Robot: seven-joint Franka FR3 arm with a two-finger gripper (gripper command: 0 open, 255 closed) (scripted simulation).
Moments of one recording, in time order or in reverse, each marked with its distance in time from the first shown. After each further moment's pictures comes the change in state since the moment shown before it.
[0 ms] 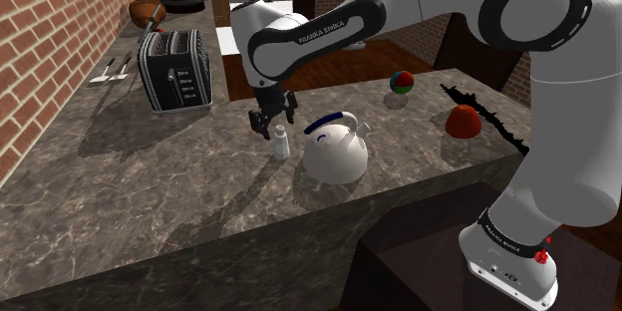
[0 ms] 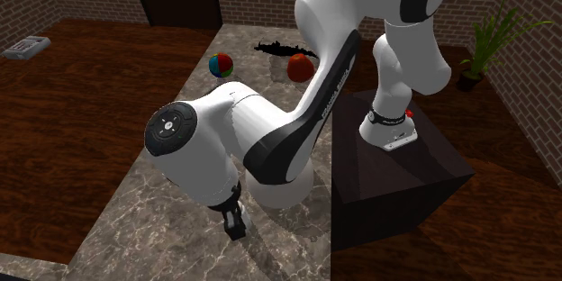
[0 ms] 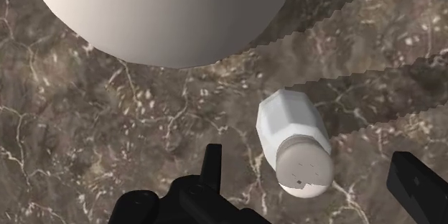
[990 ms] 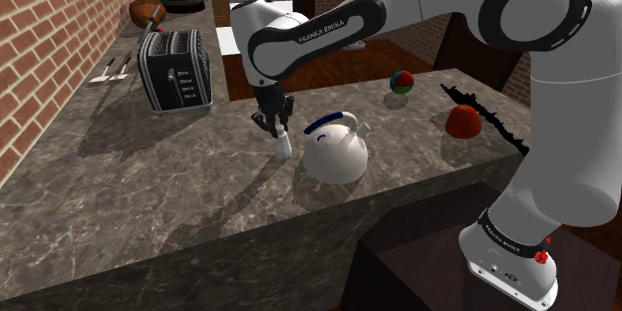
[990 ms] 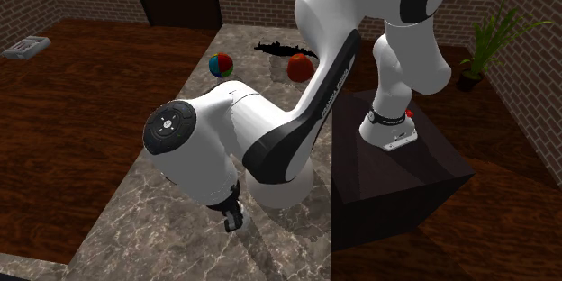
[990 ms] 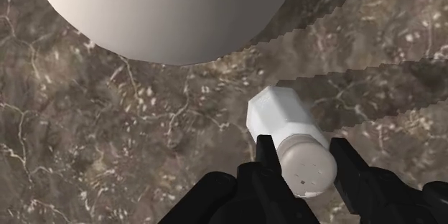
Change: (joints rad) arm 0.000 0.000 -0.001 0.004 -0.002 0.001 0.000
